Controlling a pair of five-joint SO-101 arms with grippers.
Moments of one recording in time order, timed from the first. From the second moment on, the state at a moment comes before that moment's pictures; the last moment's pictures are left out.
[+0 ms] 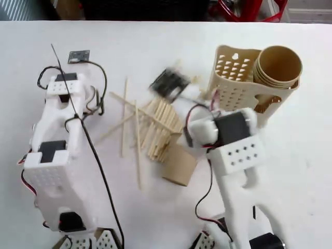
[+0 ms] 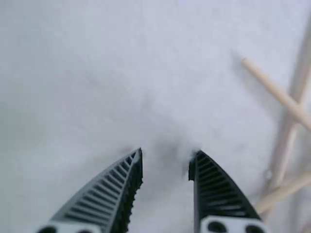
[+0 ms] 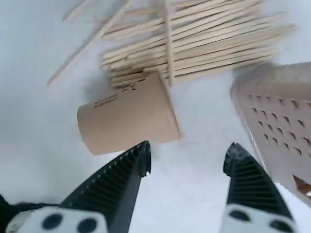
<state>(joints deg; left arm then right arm) -13.1 27.8 -1.3 64.1 0.9 -23.7 -29.4 14.2 93.3 36.2</state>
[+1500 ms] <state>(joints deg) -13.1 27.8 -1.3 64.1 0.9 -21.4 -30.5 44.3 71.9 61.0</state>
